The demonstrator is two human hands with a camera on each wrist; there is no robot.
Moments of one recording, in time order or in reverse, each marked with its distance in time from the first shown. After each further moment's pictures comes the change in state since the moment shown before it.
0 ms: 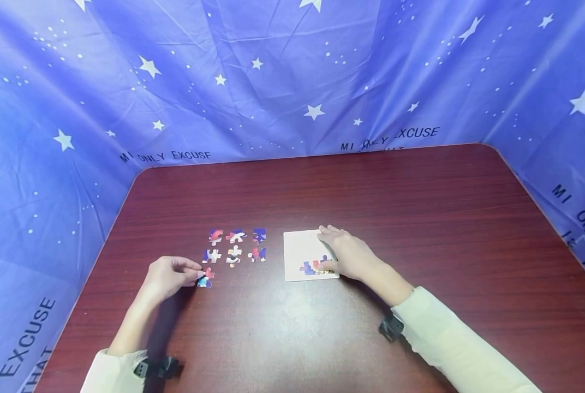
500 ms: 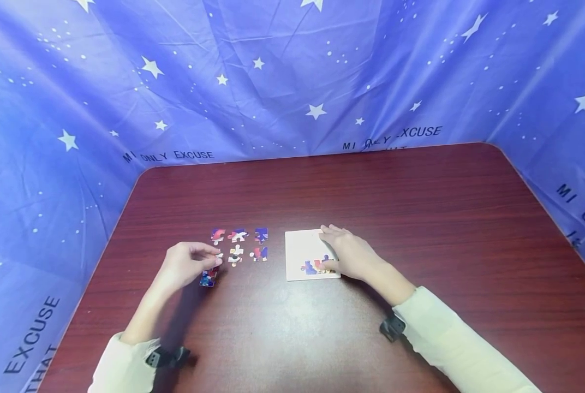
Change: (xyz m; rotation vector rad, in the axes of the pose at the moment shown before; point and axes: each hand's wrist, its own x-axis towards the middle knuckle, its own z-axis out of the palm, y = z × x) left_hand 0.004 0.043 0.008 0.069 0.010 0.158; right_hand -0.001 -0.004 -0.005 0.005 -0.024 0.016
